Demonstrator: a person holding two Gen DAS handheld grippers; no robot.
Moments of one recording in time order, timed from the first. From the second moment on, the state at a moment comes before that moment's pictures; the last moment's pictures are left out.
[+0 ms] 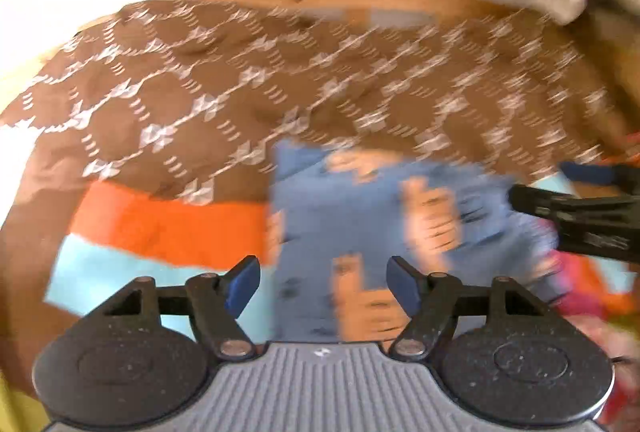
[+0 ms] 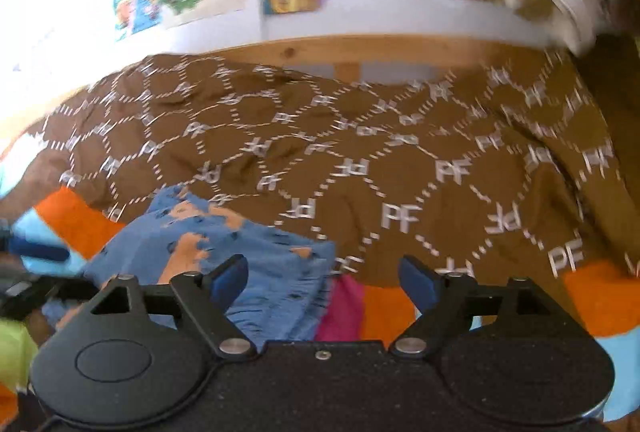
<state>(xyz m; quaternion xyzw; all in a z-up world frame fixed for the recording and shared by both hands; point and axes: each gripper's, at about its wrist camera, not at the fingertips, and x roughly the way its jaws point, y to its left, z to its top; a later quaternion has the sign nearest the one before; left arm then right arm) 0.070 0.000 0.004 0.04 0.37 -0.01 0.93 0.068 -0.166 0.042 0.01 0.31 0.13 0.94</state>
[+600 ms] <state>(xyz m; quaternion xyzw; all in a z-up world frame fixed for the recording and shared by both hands) 0.068 0.024 0.015 0.03 0.38 0.01 0.93 0.042 -0.188 0.060 0.00 0.32 0.07 0.95</state>
